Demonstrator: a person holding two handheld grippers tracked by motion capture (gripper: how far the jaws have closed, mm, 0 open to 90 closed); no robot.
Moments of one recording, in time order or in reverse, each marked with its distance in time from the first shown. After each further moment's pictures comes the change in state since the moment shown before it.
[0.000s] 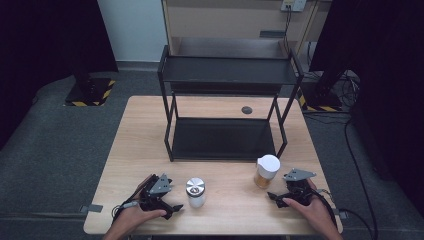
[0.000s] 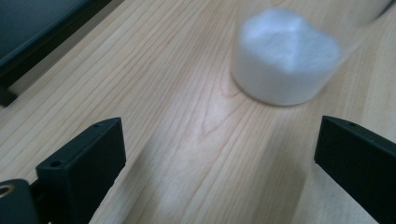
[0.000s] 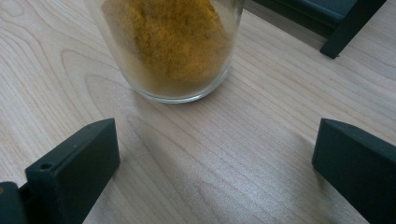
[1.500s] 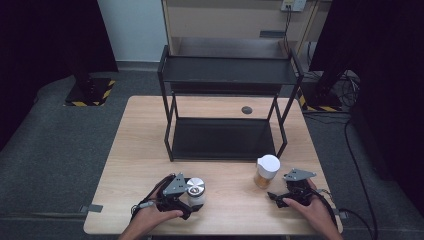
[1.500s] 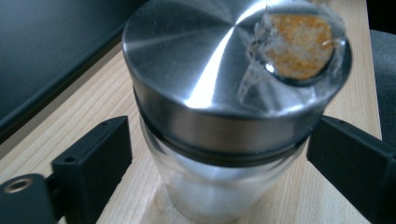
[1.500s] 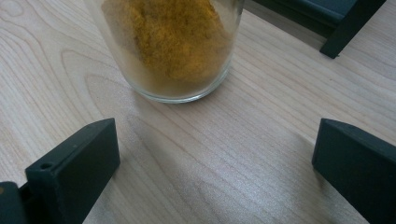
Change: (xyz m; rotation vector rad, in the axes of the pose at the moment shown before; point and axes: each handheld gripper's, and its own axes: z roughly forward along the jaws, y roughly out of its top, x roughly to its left) left arm -0.015 0.021 0.021 -0.156 -0.079 0.021; right arm 0.000 0.000 0.000 0.000 -0.001 0.000
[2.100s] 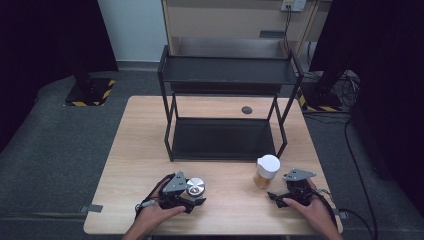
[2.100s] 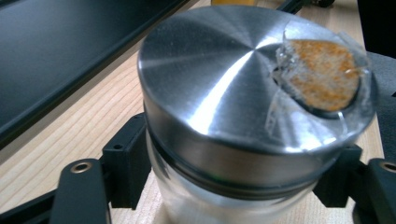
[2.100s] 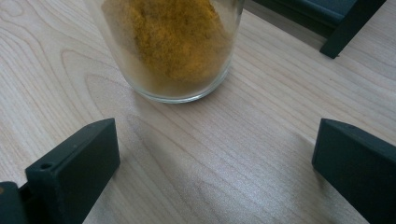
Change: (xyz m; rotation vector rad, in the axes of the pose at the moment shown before) left arm 0.007 -0.009 0.006 -0.061 -0.021 -0.034; right arm 0.000 0.000 0.000 0.000 0.000 0.000
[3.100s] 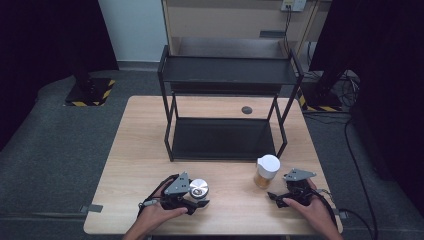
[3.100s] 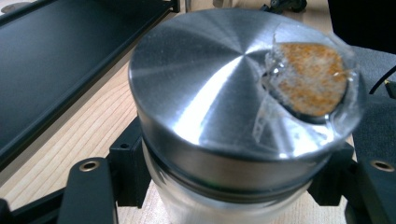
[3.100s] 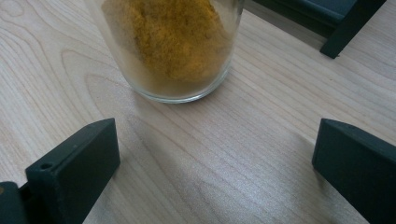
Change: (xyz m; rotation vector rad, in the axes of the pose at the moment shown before) left arm -0.001 0.013 -0.001 -0.009 -0.052 0.080; right arm 0.000 0.000 0.000 0.000 0.000 0.000
